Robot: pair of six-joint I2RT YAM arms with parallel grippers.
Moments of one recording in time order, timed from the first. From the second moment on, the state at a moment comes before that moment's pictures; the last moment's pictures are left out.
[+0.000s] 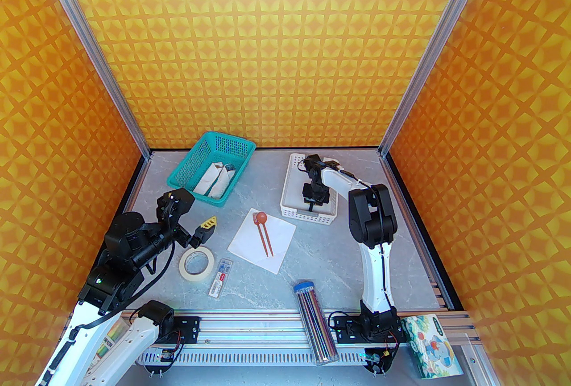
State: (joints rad) left arm -0.35 0.62 0.85 -0.44 0.26 0.27; right arm 0.25 2.22 1.72 -0.90 0.03 0.50
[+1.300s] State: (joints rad) left arm -0.35 0.57 0.85 -0.43 0.26 0.20; right arm 0.28 1.91 1.76 -0.96 0.08 0.41
